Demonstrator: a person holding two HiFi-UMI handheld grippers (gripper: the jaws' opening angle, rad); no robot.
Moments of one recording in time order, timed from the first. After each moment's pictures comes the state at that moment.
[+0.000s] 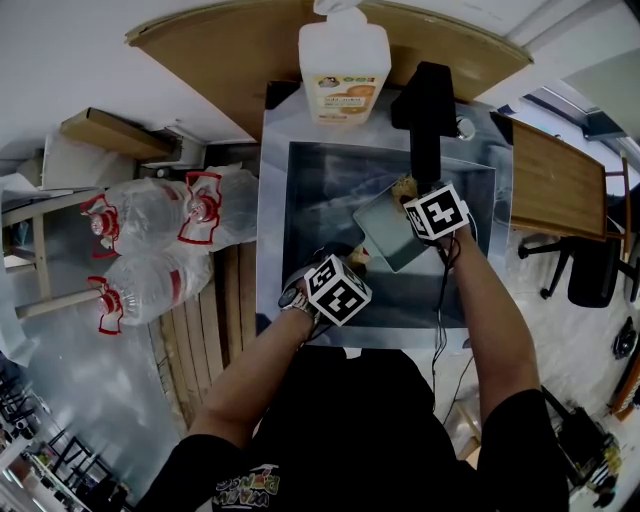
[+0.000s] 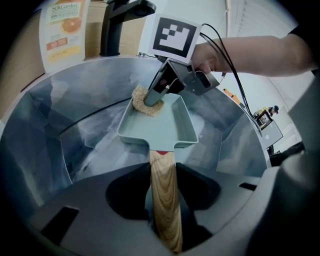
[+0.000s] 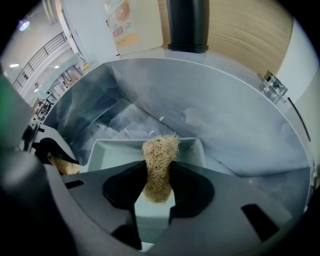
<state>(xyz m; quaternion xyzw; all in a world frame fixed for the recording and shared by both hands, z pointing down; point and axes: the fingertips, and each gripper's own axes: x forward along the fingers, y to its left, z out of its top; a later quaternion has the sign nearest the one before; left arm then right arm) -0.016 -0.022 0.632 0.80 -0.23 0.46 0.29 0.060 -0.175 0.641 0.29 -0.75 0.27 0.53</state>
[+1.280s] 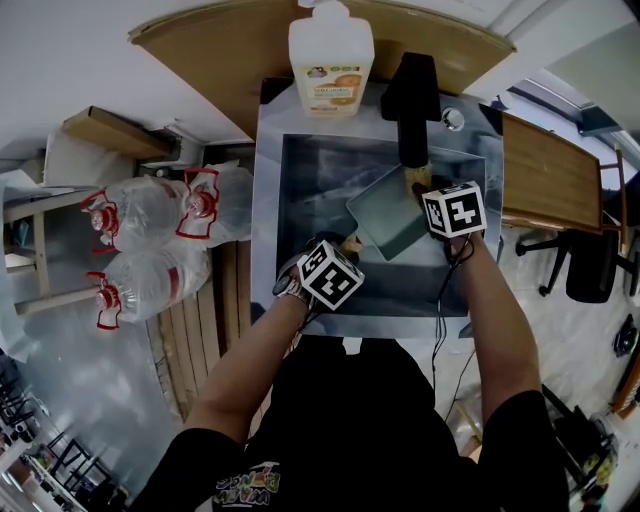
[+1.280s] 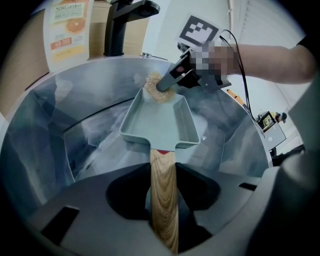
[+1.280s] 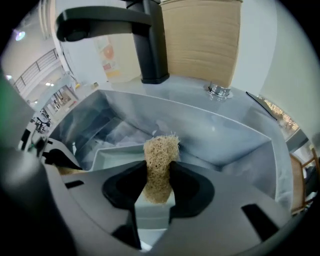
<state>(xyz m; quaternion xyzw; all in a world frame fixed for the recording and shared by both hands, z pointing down) -0.020 -0.025 0.632 0.80 -0.25 0.46 0.30 0.095 -0.185 0.603 0.37 -0.76 0.28 0.45</state>
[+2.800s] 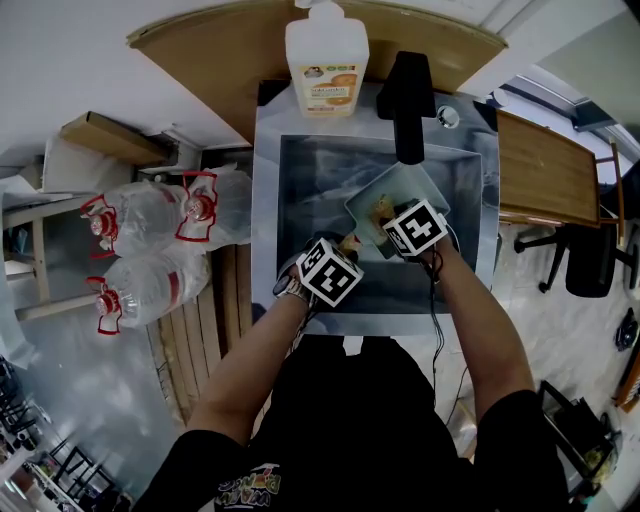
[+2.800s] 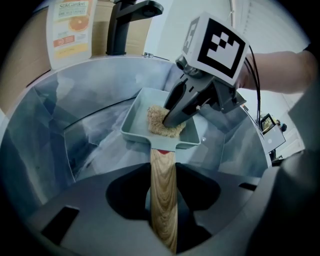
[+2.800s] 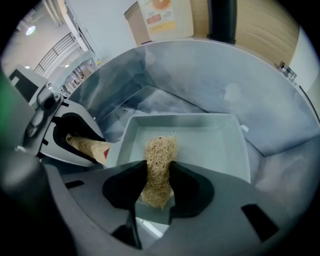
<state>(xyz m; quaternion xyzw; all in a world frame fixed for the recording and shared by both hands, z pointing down) -0.021 -0.024 0.631 0.80 -0.25 0.46 0.31 0.040 -0.099 0.643 0.22 -0.76 0.29 0.54</state>
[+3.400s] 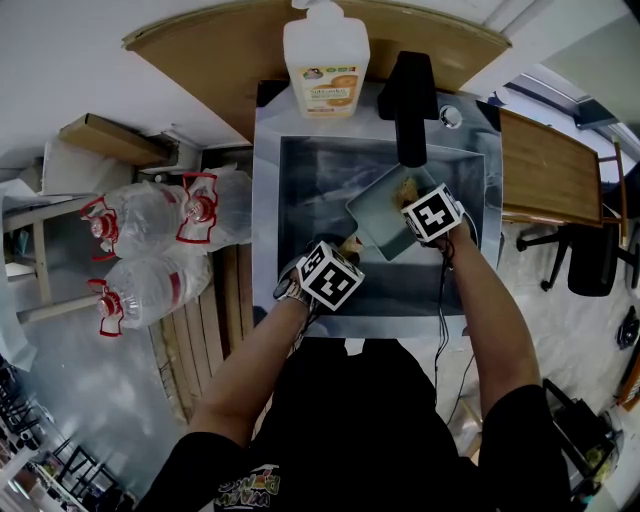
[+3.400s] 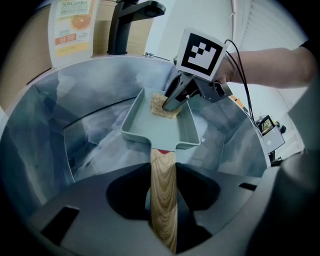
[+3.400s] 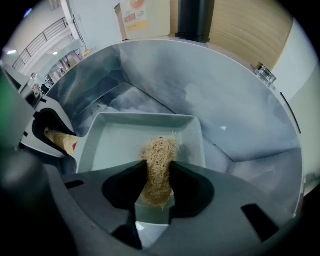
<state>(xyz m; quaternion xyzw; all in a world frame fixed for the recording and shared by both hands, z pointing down) -0.021 -0.026 0.631 0.80 -0.25 0.45 0.31 0.089 -0.148 0.649 0.28 -0.73 0.24 0.58</state>
